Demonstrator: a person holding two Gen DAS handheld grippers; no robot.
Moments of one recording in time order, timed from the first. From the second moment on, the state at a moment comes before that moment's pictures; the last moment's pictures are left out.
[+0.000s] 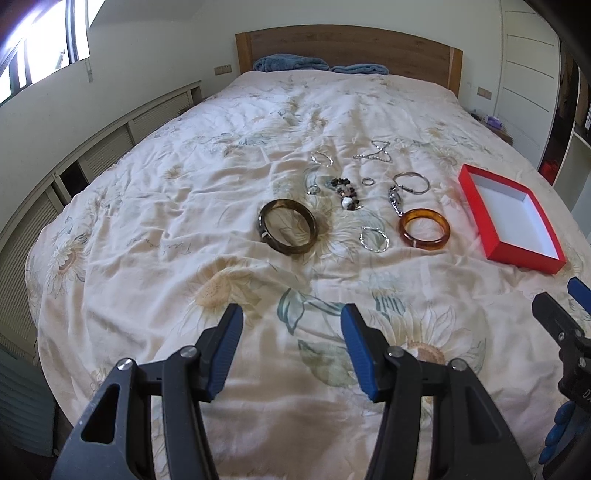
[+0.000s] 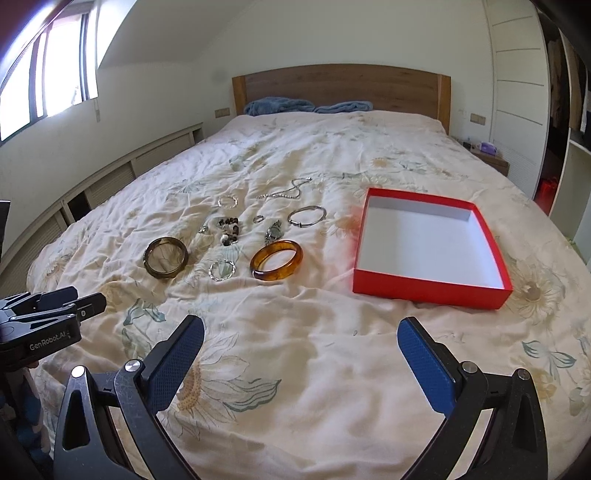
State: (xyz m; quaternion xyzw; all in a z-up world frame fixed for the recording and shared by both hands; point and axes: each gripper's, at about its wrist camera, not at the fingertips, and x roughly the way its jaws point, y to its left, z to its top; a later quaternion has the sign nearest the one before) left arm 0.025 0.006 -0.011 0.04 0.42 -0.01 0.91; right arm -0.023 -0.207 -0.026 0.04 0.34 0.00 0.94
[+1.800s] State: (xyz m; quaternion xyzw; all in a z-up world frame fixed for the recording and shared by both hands) left arm 0.147 0.054 -0.046 0.02 0.45 0.01 0.89; right arm 0.112 -0.139 -0.071 0.06 0.45 0.18 0.87
